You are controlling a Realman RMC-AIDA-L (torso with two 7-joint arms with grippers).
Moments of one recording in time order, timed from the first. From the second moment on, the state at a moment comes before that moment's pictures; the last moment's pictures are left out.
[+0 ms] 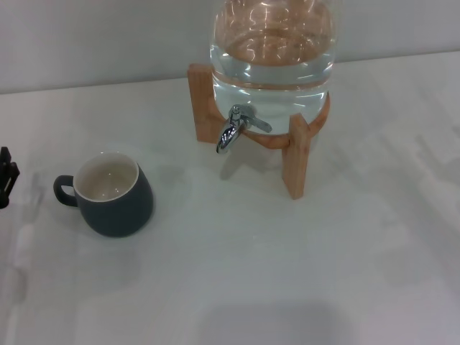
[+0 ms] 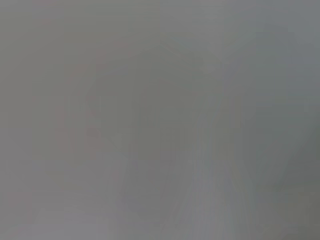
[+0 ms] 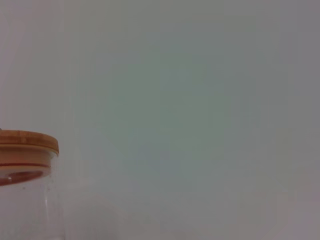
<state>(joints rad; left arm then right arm) -0.40 -2.09 2.58 0.24 -1.26 1.15 0.13 0.30 2.00 -0.71 -0.06 2.35 1.55 -2.57</state>
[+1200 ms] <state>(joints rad) -0.31 -2.10 2.63 0.32 -1.25 1.14 0.20 0.29 2.00 -0.71 -0.07 2.33 1.55 -2.57</state>
